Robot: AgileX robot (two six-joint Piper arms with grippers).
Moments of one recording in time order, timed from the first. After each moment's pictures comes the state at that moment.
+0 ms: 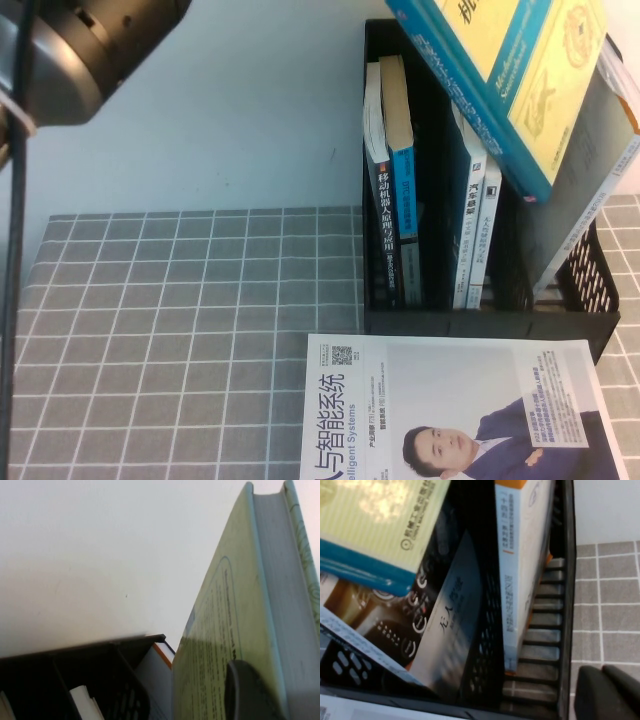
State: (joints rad) right arm -0.19 1.22 -0.74 1.13 0.49 -1.05; left arm -0.60 1.78 -2.05 -0.46 0.43 -0.05
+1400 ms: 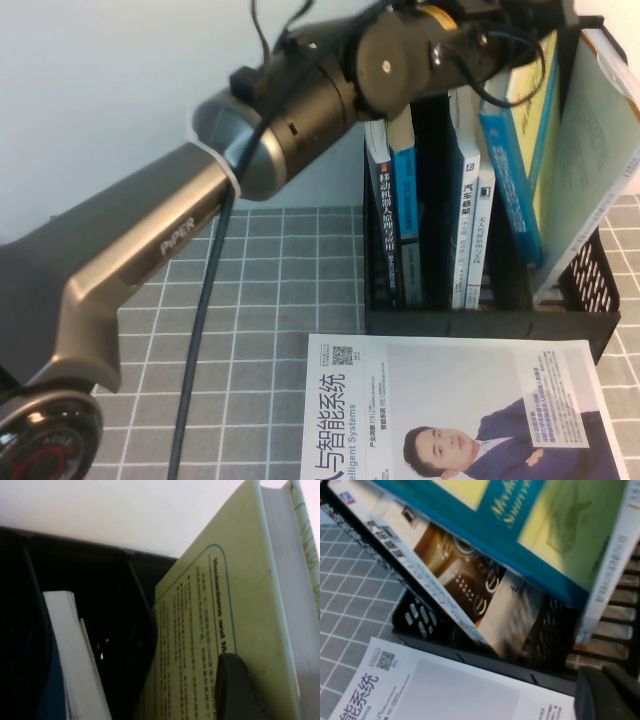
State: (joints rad) right arm -0.19 1.22 -0.74 1.16 0.69 -1.13; left arm -0.71 2.03 -2.06 -0.39 0.28 -0.25
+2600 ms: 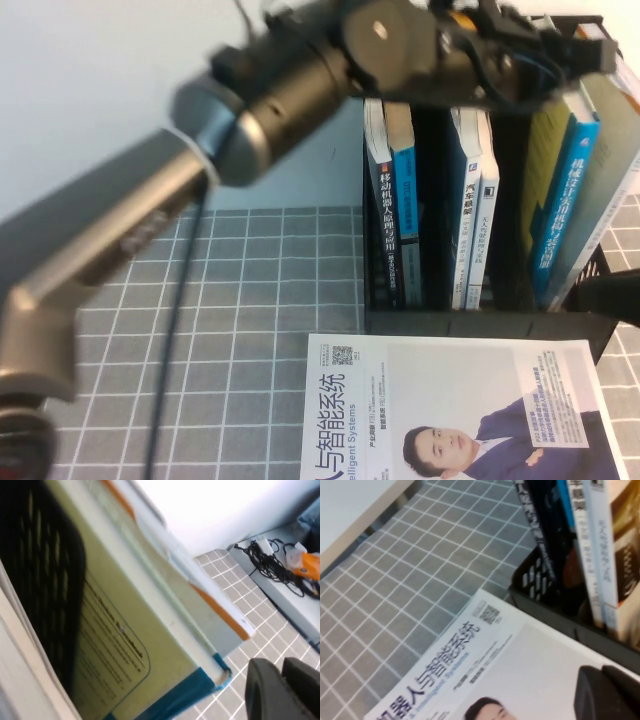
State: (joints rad) right arm -0.06 1.22 -0.74 1.20 0.87 -1.29; left arm -0.72 1.99 -2.07 -0.57 0.56 0.02
